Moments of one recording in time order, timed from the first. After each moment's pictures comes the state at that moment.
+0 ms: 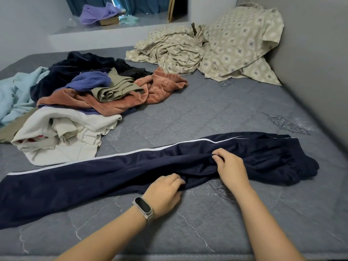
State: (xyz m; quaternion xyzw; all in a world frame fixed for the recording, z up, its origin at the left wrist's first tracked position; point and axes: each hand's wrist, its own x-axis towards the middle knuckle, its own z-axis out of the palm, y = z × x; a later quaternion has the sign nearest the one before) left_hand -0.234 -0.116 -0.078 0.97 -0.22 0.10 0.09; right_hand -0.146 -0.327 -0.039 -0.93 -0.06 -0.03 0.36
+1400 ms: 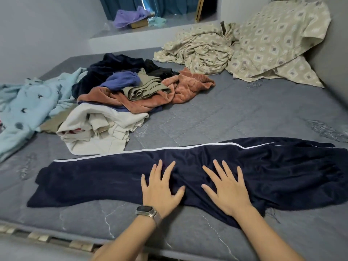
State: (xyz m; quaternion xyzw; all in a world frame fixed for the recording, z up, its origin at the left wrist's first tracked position) left_hand -0.273 -0.088 -0.065 0.97 0.19 0.04 0.11; right_hand -0.183 -0.281 -0.085 -0.96 -0.25 0.10 0.05
